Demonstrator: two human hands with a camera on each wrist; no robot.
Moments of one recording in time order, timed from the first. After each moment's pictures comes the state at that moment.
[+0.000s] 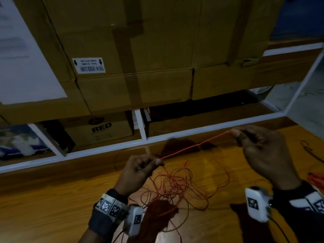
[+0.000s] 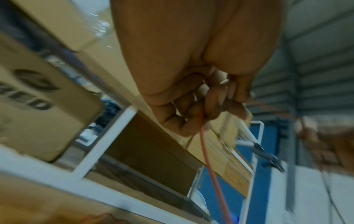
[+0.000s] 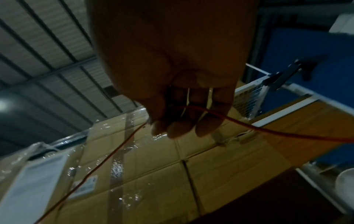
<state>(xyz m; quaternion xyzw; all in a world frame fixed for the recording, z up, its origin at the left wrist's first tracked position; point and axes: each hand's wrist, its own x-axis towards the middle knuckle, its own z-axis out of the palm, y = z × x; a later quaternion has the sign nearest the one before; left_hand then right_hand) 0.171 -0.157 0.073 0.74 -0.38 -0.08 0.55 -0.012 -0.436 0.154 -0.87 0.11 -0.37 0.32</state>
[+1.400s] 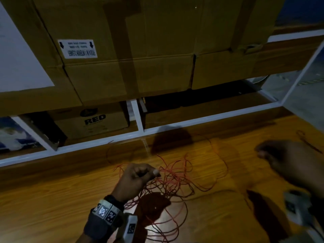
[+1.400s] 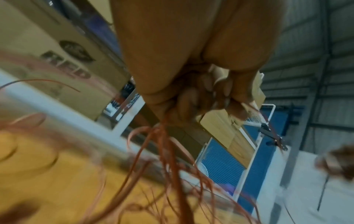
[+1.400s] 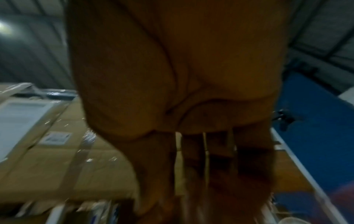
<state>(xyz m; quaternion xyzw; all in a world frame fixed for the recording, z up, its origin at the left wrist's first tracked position) 0.177 -0.135 0.018 0.75 -0.35 -0.19 0.53 -0.055 -0.491 0.119 -0.93 0.30 -0.07 0.17</state>
